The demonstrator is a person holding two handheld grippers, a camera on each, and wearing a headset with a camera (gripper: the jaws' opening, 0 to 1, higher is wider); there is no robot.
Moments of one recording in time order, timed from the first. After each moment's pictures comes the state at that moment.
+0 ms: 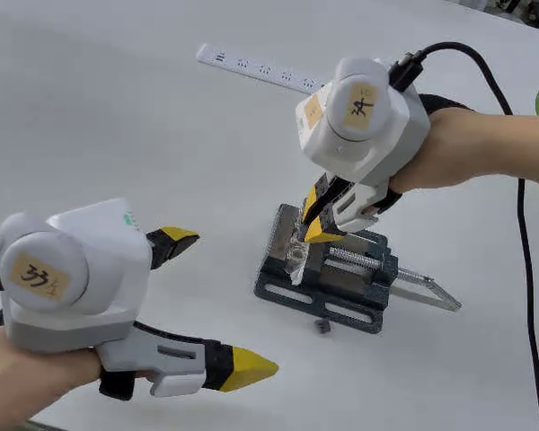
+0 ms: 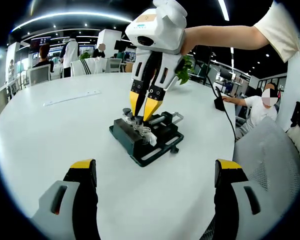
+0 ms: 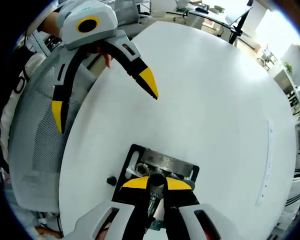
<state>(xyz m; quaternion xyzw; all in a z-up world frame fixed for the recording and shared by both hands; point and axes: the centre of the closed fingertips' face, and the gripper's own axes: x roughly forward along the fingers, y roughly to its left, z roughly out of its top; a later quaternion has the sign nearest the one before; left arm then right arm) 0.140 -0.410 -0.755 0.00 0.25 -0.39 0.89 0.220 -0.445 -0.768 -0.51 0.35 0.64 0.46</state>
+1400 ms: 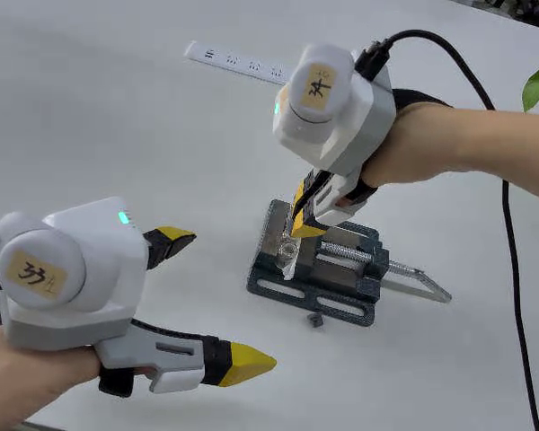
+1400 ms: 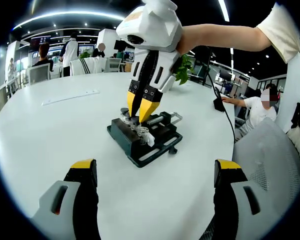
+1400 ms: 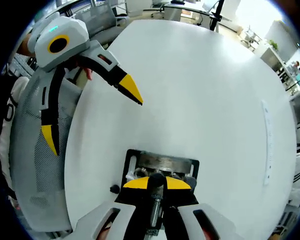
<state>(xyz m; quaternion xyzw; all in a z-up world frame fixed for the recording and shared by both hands) 0.140 -0.412 -0.759 -0.01 0.25 -0.39 0.89 0.217 -0.445 -0.769 -0.48 0.39 0.60 0.51</state>
